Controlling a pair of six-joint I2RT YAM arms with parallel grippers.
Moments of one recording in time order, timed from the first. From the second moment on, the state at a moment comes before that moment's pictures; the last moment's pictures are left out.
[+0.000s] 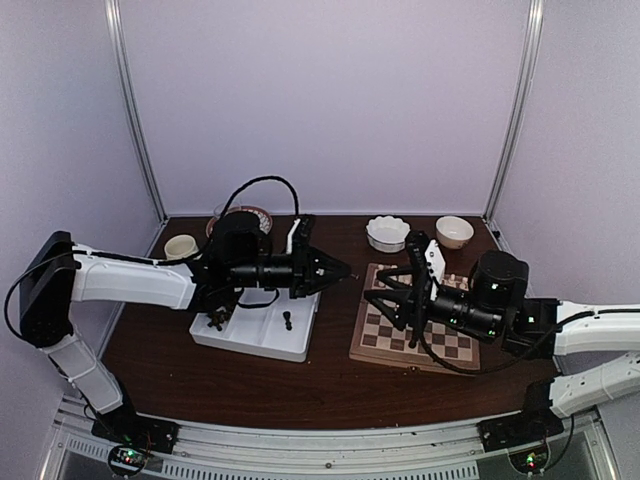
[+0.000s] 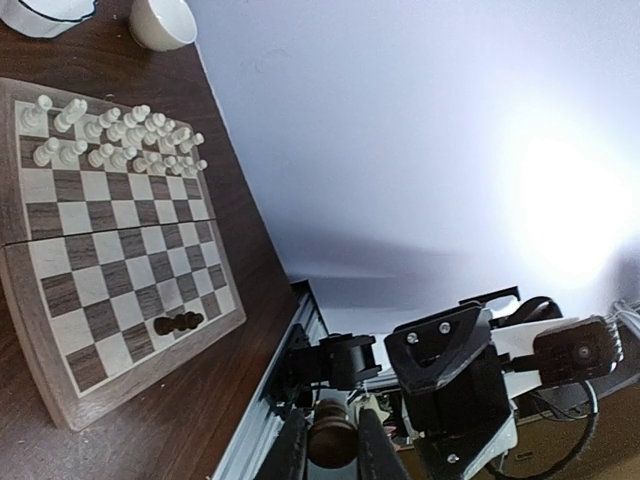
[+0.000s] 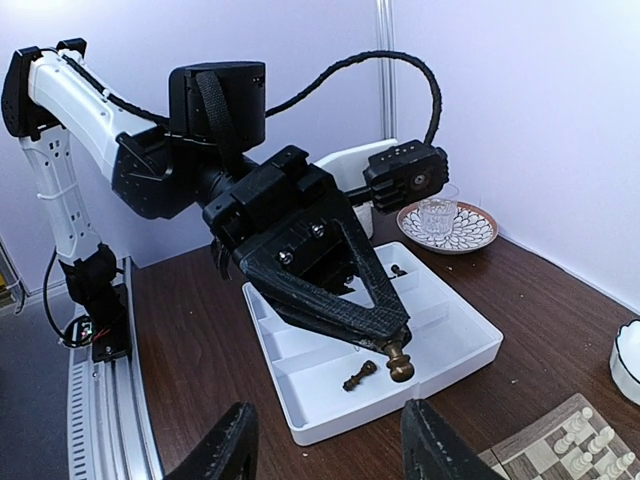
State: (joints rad) left arm -0.88 1.63 0.98 0.52 0.58 -1.11; right arm 1.05 1.01 0.61 0.31 -0.01 0.08
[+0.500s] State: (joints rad) left arm -0.92 1.66 0.98 0.66 0.61 -1.24; right arm 1.03 1.03 0.60 0.33 0.01 0.12
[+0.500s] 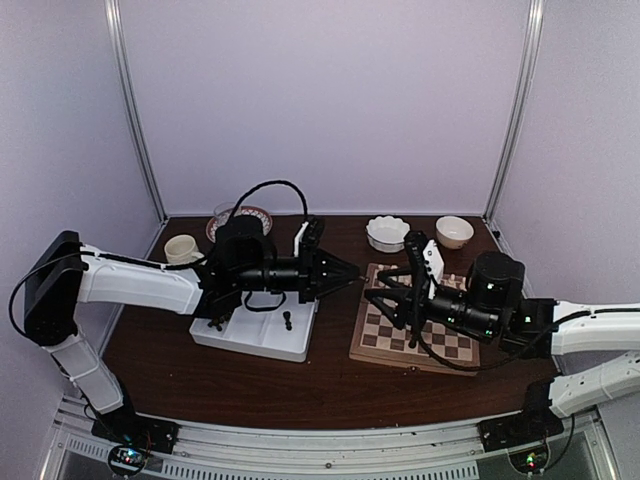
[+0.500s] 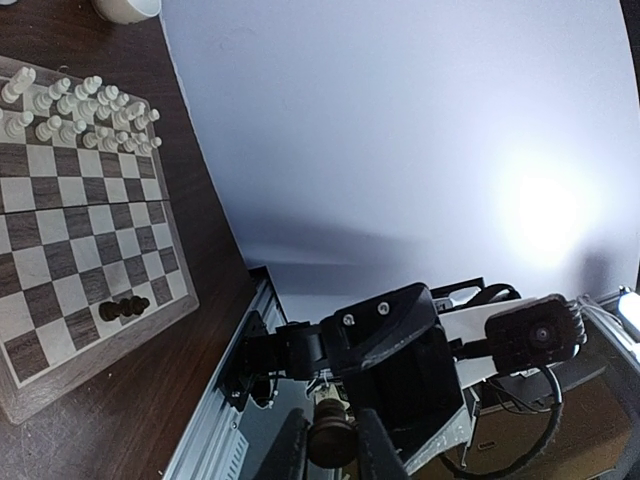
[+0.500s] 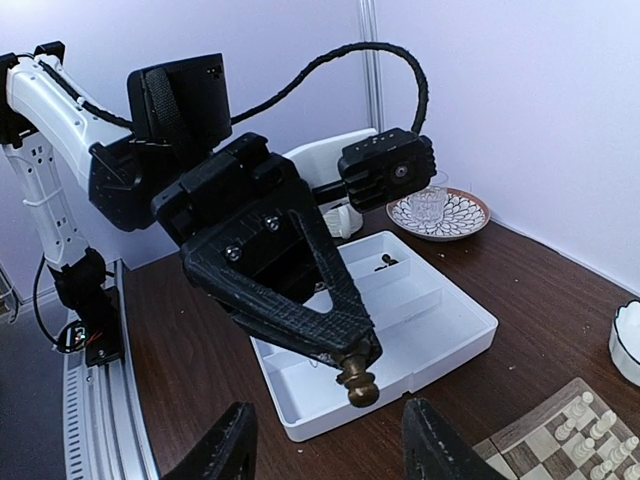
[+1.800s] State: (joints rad) left arm -0.94 1.72 0.98 0.80 0.68 -1.37; right arm 0.96 1.05 0.58 0.39 -0.14 0.17
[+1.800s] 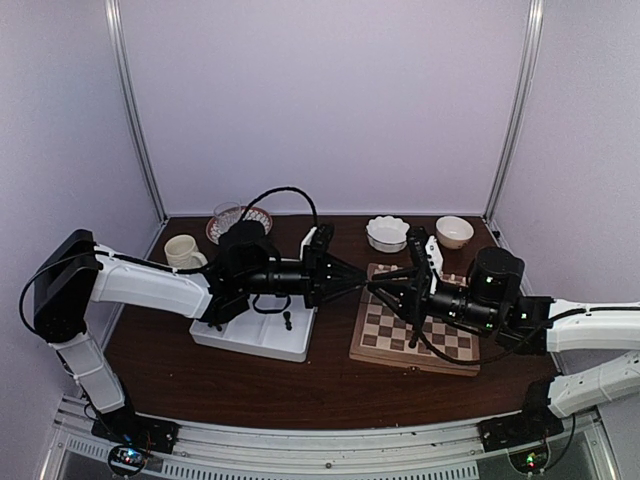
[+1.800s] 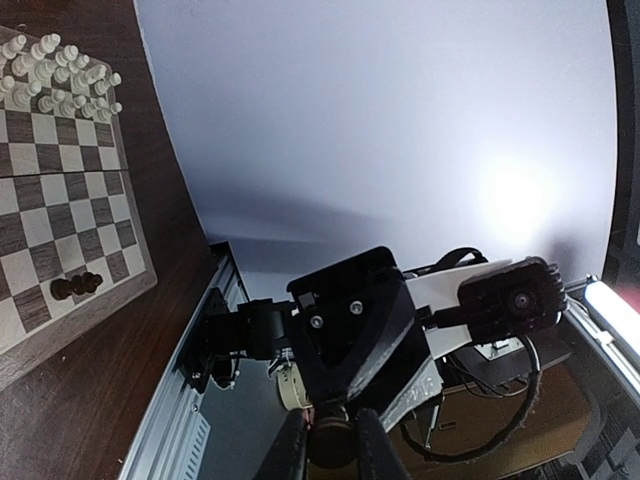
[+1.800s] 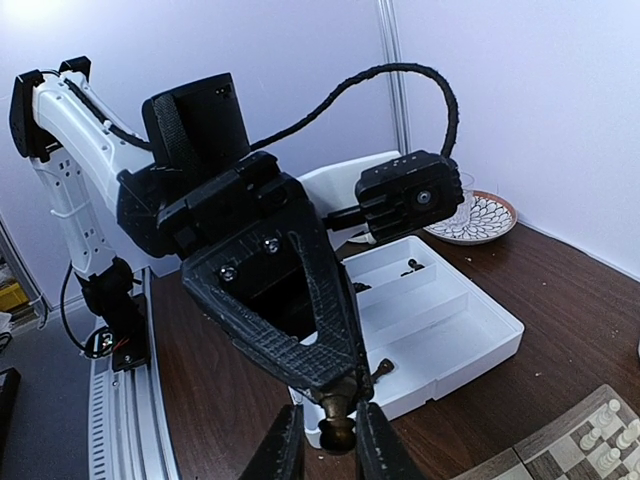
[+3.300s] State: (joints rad) left arm -0.83 1.35 0.94 -0.31 -0.22 -0.22; right arm 0.90 1.64 1.43 -1.08 0.20 0.16
